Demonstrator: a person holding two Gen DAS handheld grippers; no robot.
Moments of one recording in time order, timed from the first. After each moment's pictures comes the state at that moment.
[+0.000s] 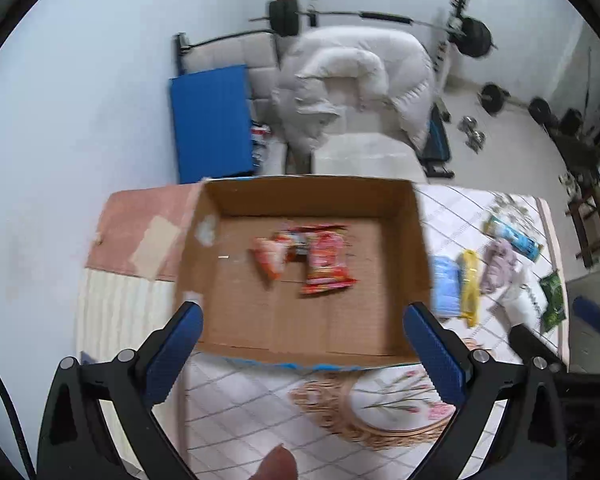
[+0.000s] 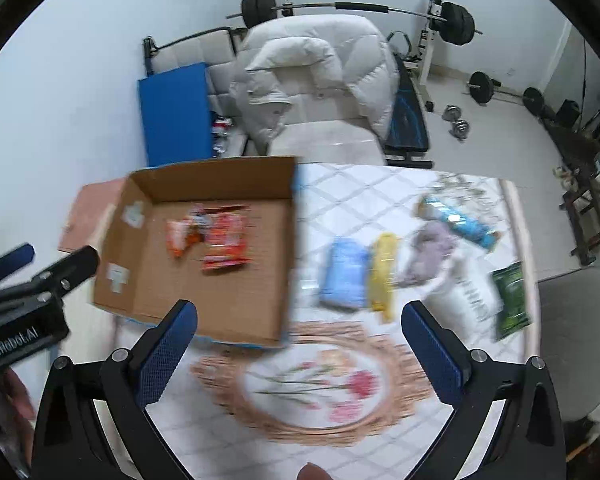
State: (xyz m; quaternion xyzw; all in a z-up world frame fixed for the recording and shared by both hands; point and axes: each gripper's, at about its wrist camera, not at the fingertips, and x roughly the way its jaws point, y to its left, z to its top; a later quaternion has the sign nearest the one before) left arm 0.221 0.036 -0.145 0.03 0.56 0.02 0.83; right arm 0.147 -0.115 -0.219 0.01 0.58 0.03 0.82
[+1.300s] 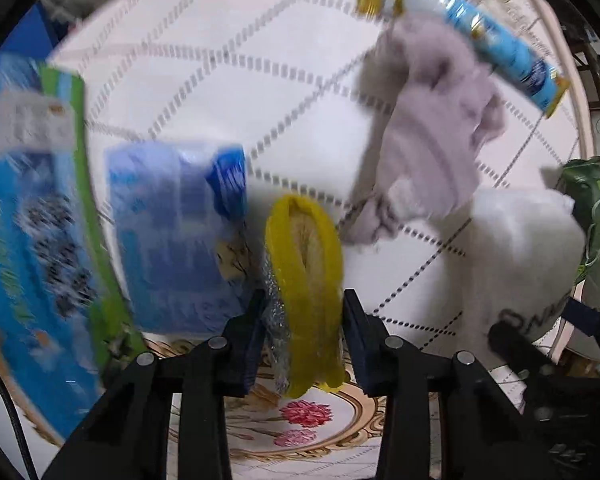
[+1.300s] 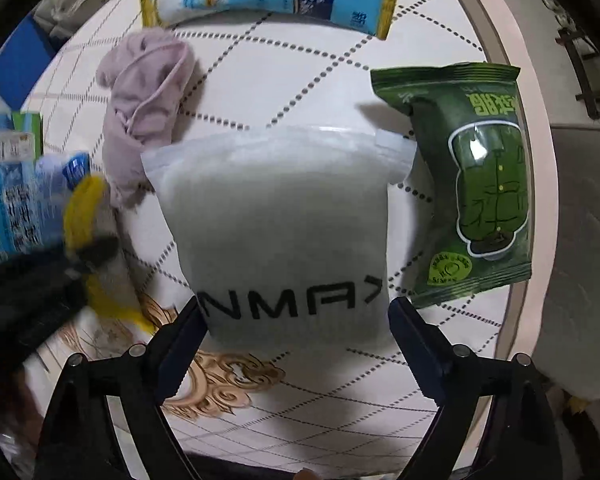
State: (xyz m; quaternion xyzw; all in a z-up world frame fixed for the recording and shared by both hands) left arm 0.273 -0.218 -0.420 0.09 0.79 -0.08 0.60; right arm 0.178 -0.387 -0.463 0.13 0.79 -0.05 0.60
